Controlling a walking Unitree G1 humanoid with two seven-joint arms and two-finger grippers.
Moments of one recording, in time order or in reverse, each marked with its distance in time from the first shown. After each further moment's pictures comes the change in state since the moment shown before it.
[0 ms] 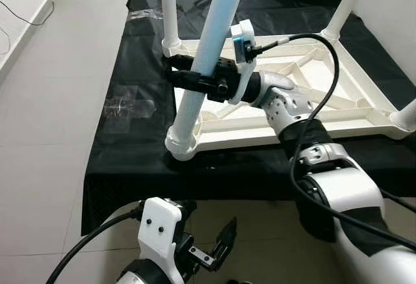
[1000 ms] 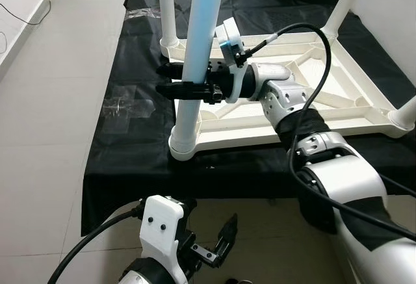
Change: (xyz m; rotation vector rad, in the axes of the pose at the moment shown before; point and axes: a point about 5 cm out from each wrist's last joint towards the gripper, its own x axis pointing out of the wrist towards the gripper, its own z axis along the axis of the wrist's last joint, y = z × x) left arm 0.003 -0.002 0.001 -0.007 -0.005 0.031; right arm -0.004 -0.002 0.005 -0.059 0.142 0.065
